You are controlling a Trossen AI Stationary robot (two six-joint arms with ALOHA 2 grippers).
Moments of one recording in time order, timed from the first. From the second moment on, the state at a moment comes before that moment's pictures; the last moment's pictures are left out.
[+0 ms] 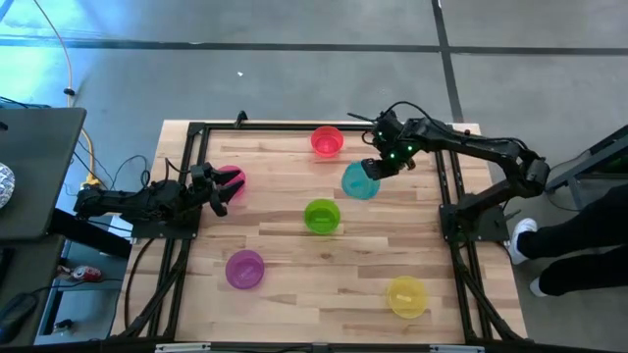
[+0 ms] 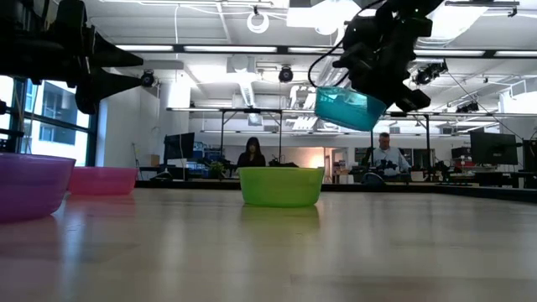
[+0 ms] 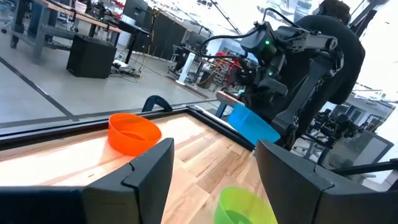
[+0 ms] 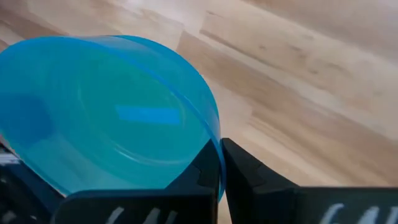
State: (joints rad) left arm 0.05 0.01 0.02 0.06 -0.54 -0.38; right arm -0.51 1.43 1.13 -0.94 -0.35 0.71
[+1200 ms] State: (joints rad) left arm 0.05 0.01 0.02 0.06 -0.45 -0.42; right arm -0.17 1.59 1.15 -0.59 -0.29 1.28
